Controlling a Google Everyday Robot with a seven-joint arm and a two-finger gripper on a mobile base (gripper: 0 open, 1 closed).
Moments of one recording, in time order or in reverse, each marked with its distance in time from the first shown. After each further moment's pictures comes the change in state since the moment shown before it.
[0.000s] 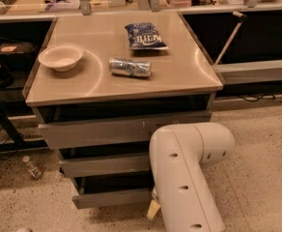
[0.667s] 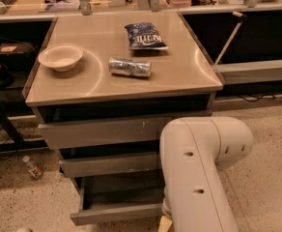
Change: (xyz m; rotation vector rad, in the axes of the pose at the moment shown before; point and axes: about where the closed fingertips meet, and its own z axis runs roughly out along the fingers) arm 0.069 0.065 -0.043 -0.095 0.092 0.017
